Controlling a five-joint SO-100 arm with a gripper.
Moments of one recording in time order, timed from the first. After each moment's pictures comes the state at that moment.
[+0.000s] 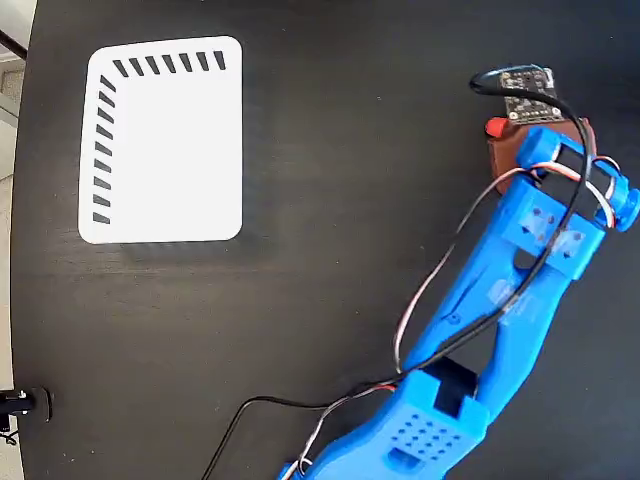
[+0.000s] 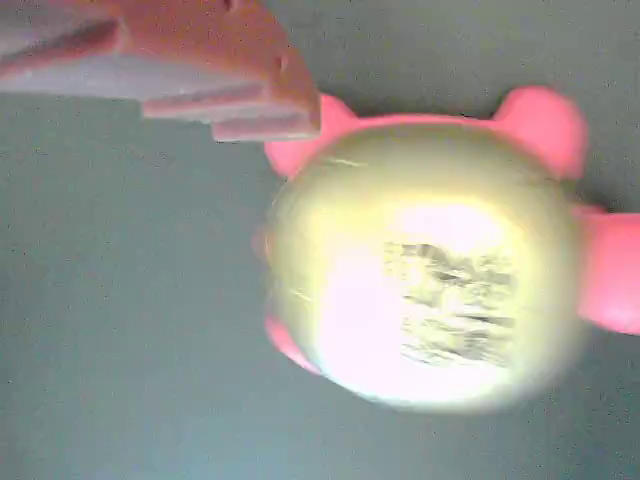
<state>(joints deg) 35.9 42.9 22.8 95.7 51.5</state>
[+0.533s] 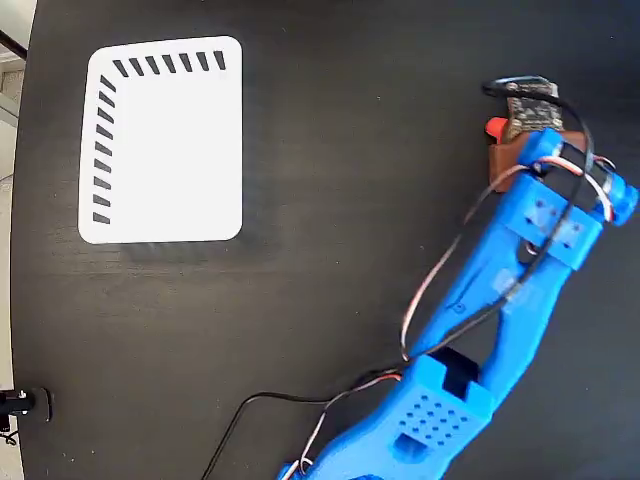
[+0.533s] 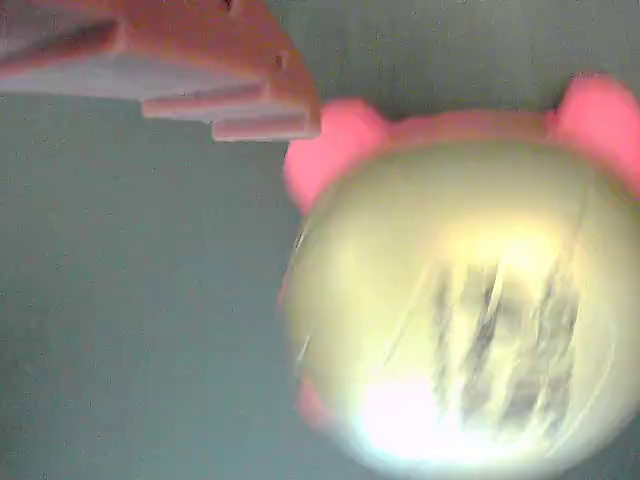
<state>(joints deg) 35.2 38.2 20.8 96.0 53.8</state>
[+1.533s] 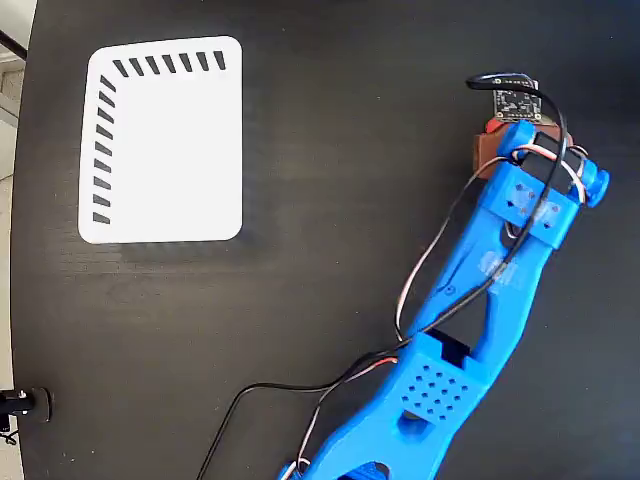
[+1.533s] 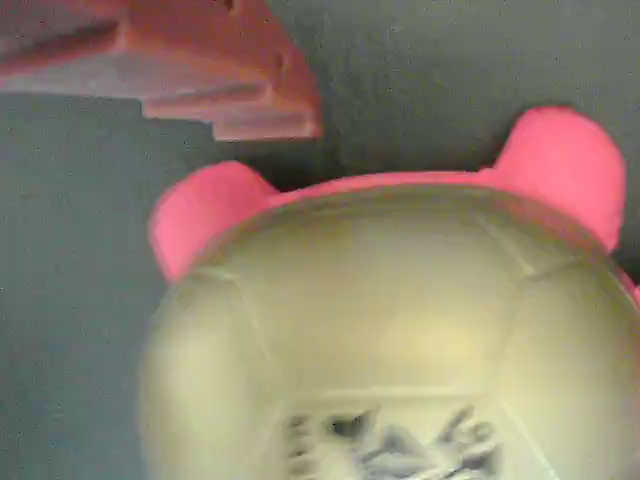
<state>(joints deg) 33.8 28.2 15.8 90.7 58.8</state>
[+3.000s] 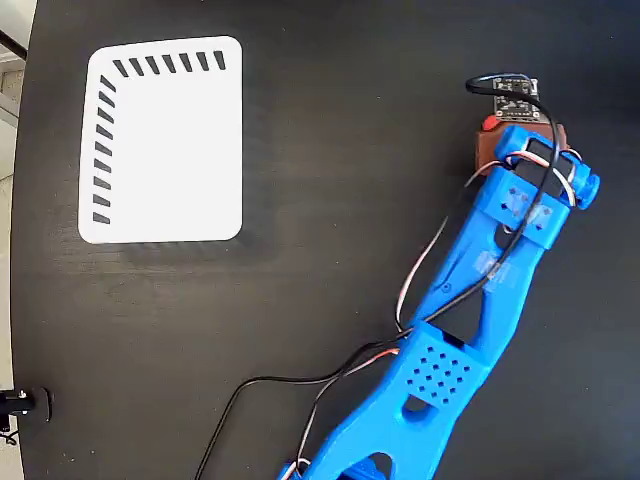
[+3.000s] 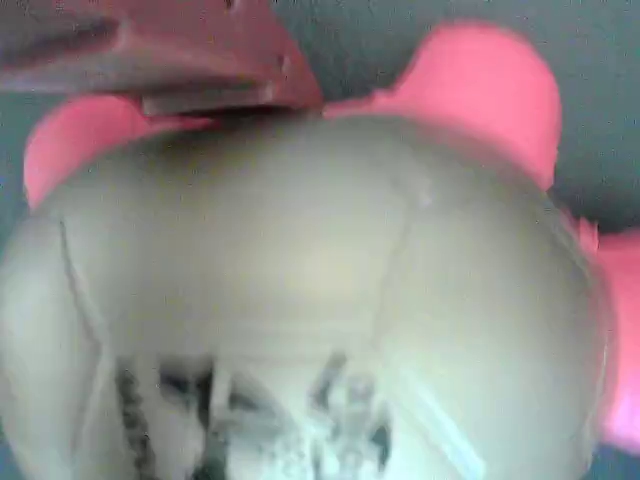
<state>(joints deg) 34.1 18.2 5.0 87.7 58.2</state>
